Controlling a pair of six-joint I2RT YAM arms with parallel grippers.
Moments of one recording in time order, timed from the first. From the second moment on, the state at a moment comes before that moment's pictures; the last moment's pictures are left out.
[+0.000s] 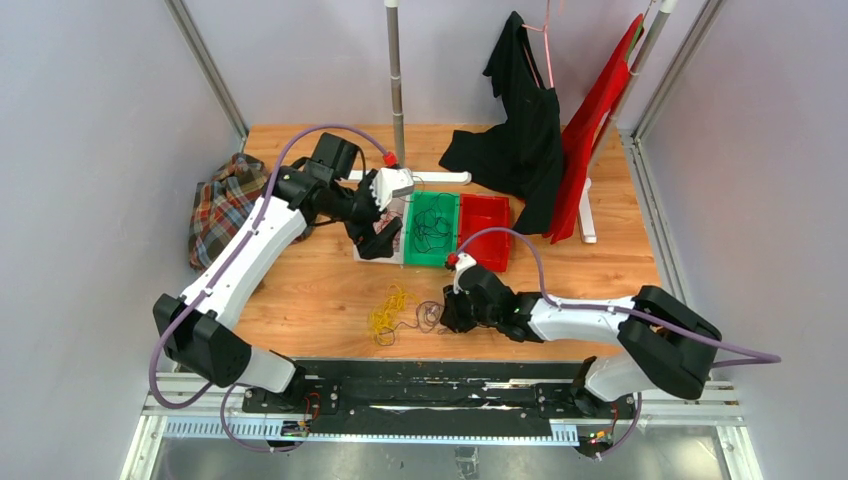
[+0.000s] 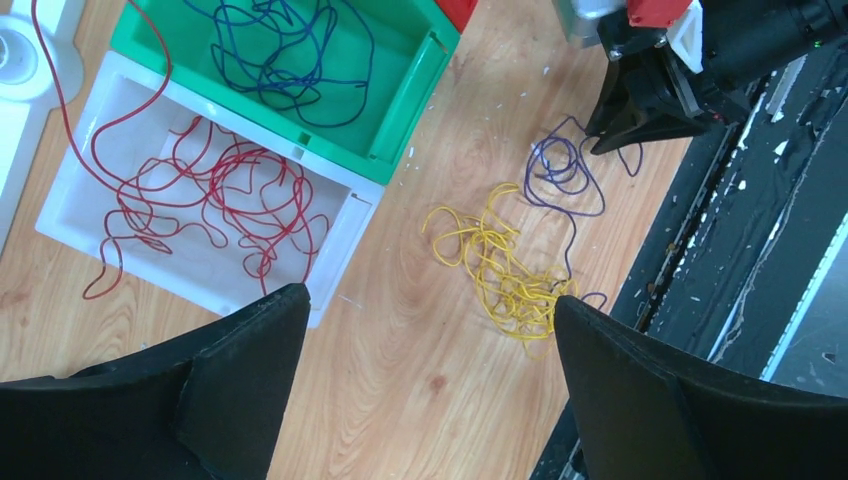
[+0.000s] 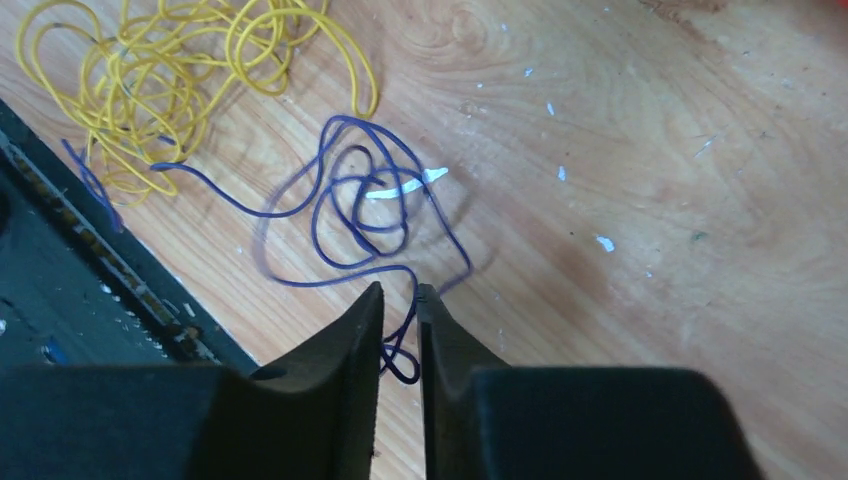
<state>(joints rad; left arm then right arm) -0.43 1.44 1.46 -1.02 0.51 0.57 0.97 1.40 0.53 0.13 -0.02 0.46</state>
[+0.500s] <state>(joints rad) -0.43 1.40 1.46 -1.03 0.67 0.54 0.97 0.98 0.73 -0.15 -0.03 0.41</state>
